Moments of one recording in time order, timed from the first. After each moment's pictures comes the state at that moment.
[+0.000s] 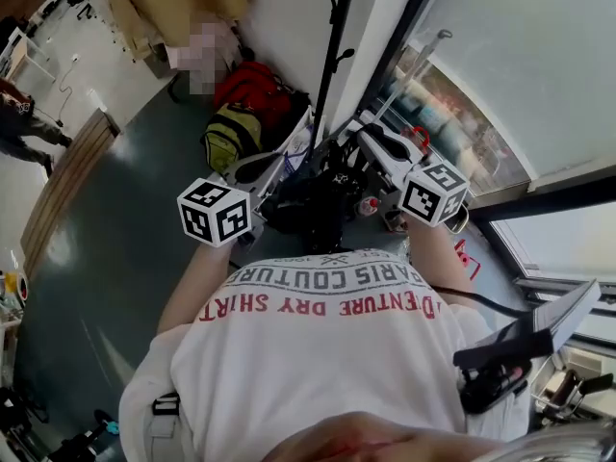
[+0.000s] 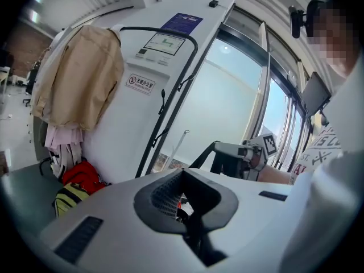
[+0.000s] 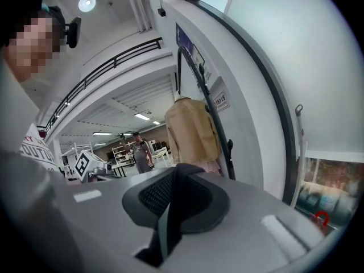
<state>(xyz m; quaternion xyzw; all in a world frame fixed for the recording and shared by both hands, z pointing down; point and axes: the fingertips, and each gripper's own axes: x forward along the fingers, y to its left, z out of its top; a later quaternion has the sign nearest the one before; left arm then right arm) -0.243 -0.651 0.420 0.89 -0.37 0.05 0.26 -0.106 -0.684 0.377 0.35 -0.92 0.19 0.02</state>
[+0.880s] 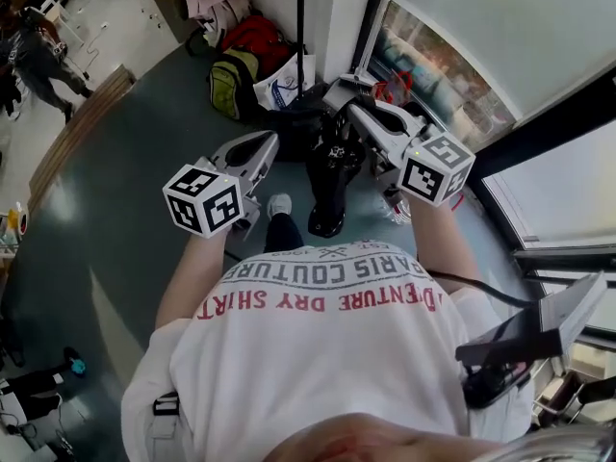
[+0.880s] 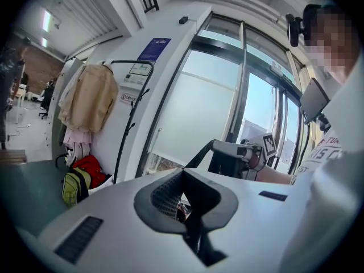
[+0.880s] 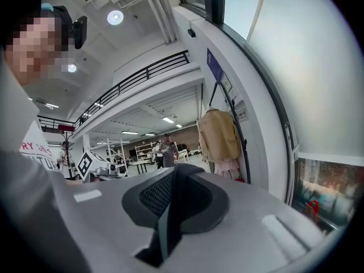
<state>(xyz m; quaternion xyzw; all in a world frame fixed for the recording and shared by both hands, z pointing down) -0.089 -0.270 0.386 0.88 -0.43 0.02 0.21 0.028 -0.312 0.339 0.26 -0.96 0.13 0.00</state>
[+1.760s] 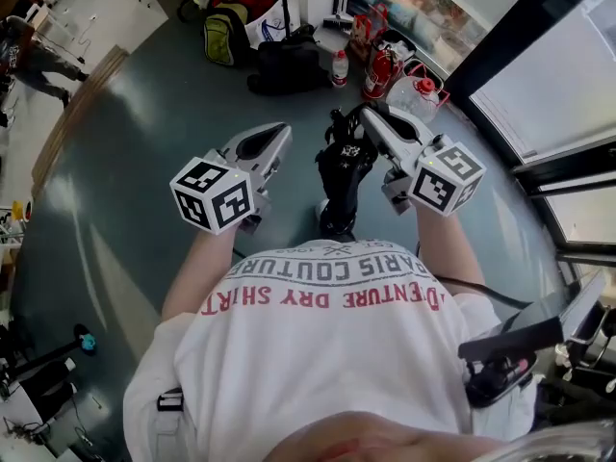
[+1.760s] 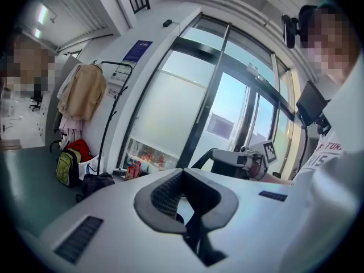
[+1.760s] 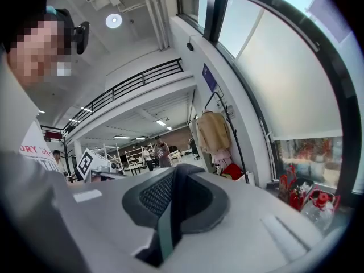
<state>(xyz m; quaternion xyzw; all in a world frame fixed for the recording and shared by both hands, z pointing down) -0.024 0.094 0.390 0.90 -0.37 0.03 0.22 0.095 0.076 0.361 0.32 -0.93 0.17 -0.01</state>
